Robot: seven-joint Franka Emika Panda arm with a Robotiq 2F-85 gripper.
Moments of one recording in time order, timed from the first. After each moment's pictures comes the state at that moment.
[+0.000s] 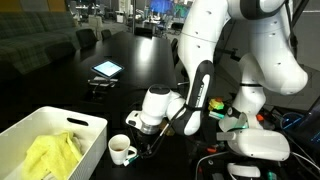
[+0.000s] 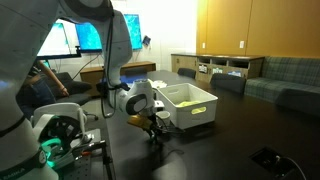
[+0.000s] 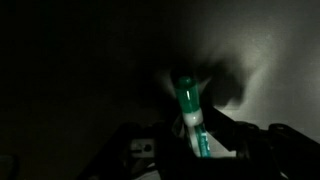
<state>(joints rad) 0.27 0.61 0.04 -2.42 -0.19 3.19 -0.14</state>
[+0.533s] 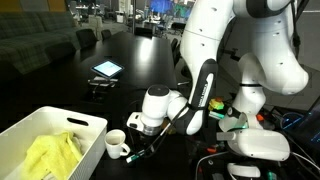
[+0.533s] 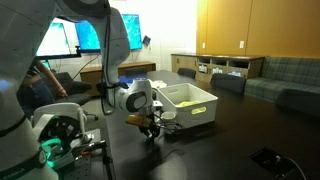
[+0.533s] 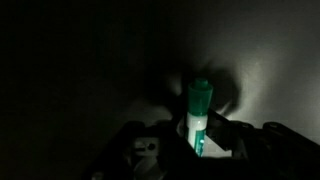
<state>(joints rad) 0.33 0.58 0.00 -2.43 -0.23 3.09 -0.16</state>
